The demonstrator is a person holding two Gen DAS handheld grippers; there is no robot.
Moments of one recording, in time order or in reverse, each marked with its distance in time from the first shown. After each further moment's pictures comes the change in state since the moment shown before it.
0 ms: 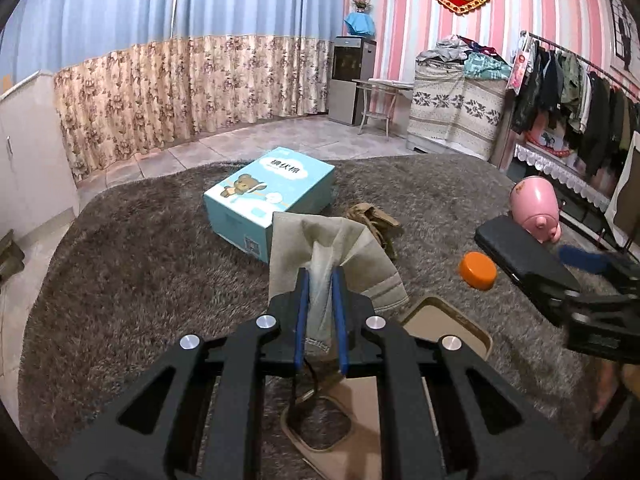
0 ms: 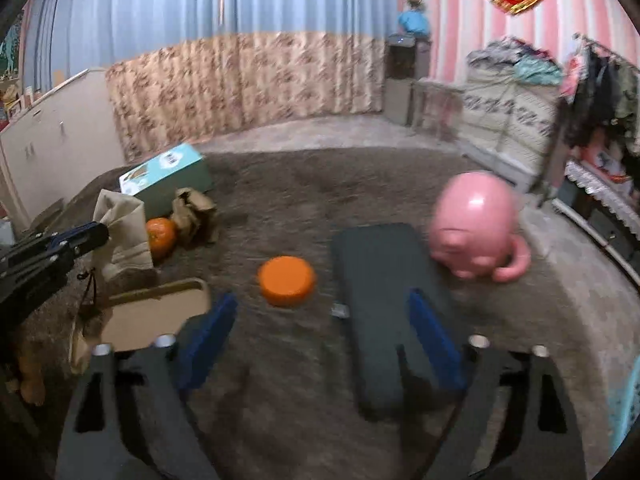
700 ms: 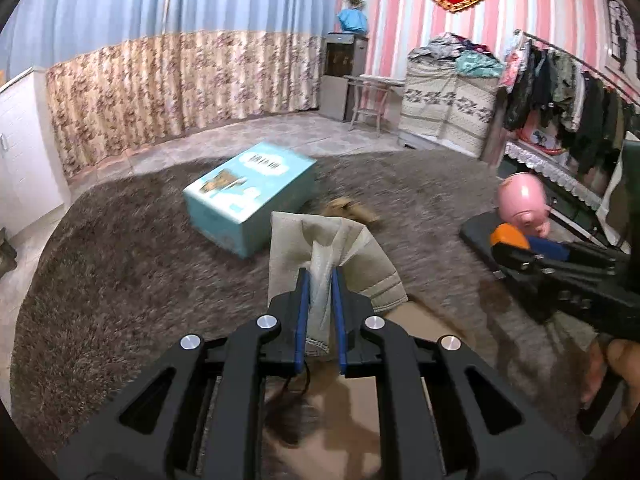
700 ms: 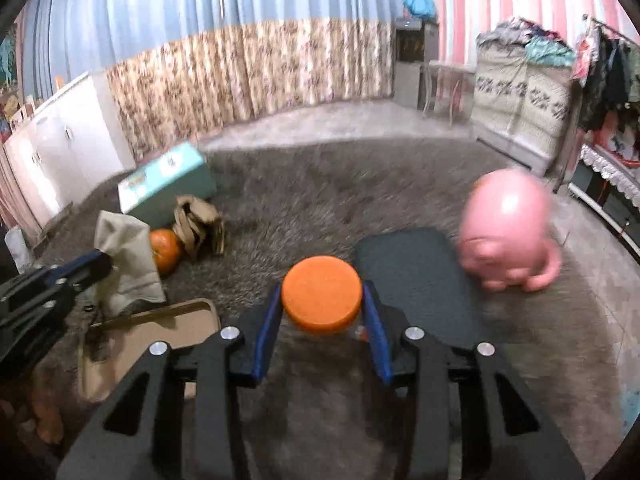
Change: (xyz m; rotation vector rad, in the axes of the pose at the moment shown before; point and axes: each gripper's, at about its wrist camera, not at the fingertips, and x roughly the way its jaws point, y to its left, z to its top) left arm -0.001 -0.021 0.006 0.015 0.007 -0.036; right arm 0.000 -0.005 0.011 0.041 0.020 0.037
